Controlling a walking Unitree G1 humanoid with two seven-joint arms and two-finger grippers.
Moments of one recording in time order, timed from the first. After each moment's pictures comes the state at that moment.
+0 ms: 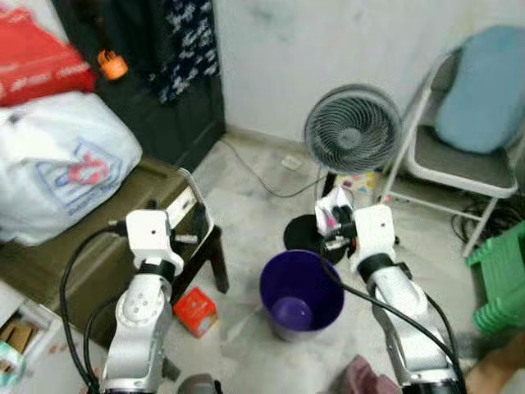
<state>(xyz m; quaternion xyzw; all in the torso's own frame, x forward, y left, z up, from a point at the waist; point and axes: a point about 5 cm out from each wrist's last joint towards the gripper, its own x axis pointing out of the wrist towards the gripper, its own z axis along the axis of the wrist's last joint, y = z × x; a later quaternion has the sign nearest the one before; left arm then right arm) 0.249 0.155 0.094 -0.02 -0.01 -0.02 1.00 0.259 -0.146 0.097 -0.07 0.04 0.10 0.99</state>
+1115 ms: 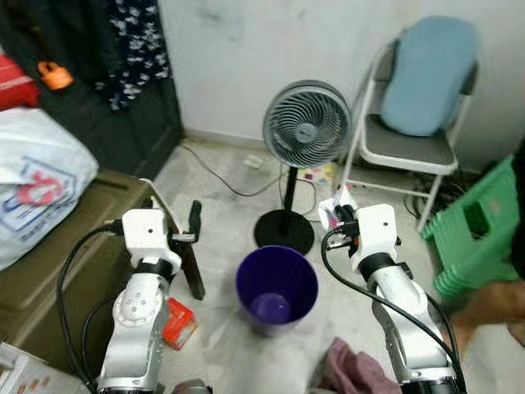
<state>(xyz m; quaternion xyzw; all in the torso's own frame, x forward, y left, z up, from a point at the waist) 0.251 0.154 0.097 -0.02 -0.02 -0.02 1.00 0.261 -0.151 0.097 -0.07 0.04 0.09 0.99</state>
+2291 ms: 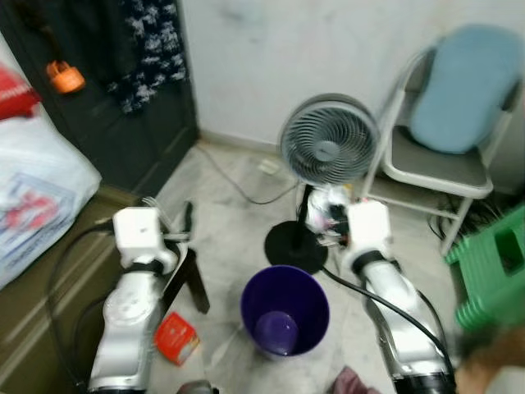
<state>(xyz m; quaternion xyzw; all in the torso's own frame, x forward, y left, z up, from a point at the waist) 0.250 0.166 0.093 -0.01 -0.01 0.00 1.00 0.266 -0.138 0.099 -0.07 0.03 0.11 0.99</state>
